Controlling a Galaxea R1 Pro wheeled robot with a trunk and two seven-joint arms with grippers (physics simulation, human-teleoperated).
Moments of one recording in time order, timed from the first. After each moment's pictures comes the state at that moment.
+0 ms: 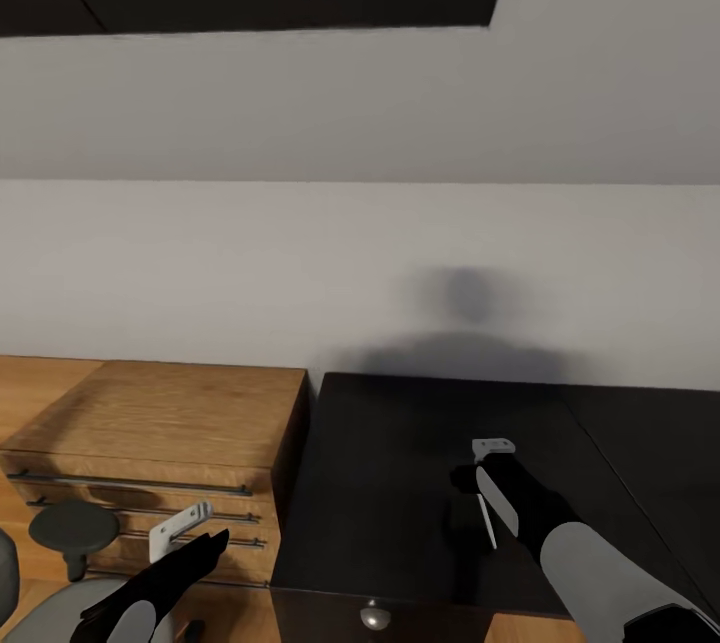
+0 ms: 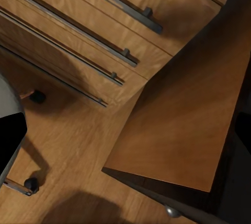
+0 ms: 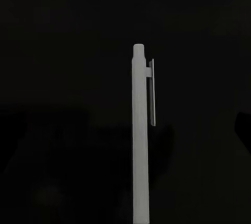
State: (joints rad) left arm -0.01 0.16 -0.11 -1.54 0.79 0.53 0.55; right arm -0.73 -0.06 0.30 -0.51 -0.33 0.55 -0.22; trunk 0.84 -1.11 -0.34
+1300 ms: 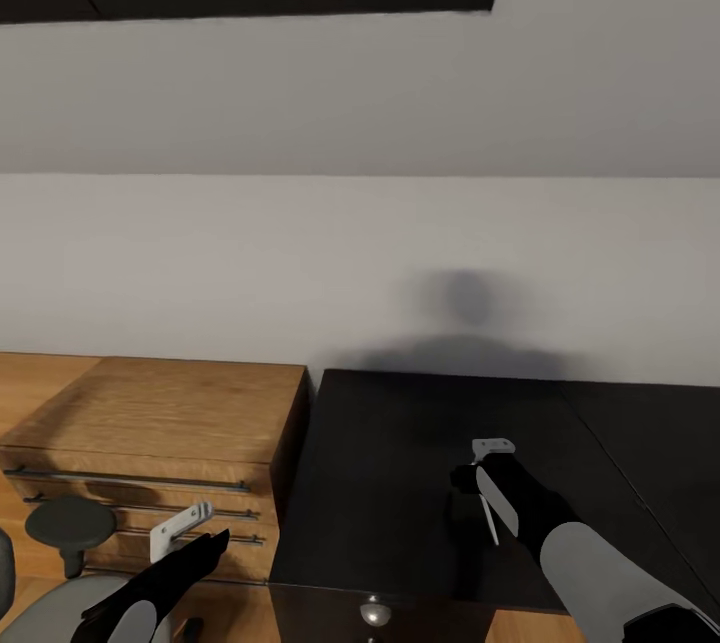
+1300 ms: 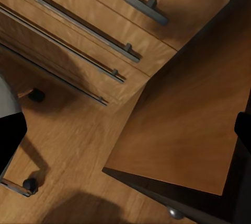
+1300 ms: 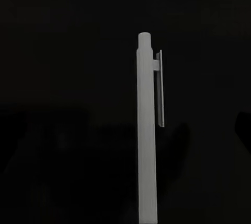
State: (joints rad) left arm -0.01 0.15 -0.11 -1.54 0.79 0.53 0.55; right arm -0.73 -0.05 0.30 -0.51 -0.33 0.55 -0.22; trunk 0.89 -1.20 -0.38
